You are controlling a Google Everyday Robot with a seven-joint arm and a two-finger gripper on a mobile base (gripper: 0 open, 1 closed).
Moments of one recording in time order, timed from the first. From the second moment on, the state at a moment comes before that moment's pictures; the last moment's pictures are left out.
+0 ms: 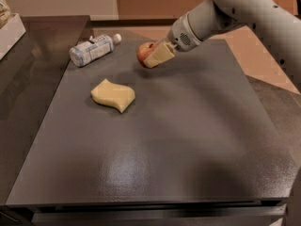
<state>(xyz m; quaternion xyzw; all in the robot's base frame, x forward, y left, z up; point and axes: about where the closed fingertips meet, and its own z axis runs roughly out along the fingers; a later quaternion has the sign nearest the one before) 0.672 -0.027 0.902 -0.52 0.75 0.22 0.35</state>
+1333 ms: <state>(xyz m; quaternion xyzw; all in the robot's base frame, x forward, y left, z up) 0.643 0.015 0.871 -0.57 0.71 0.25 0.33</state>
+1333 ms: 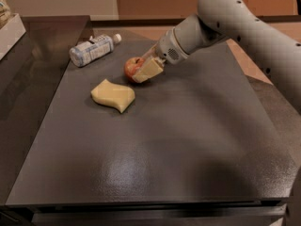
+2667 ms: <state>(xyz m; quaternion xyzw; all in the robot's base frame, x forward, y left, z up) 0.639 0.021 0.857 -0.57 0.71 0.26 0.33</state>
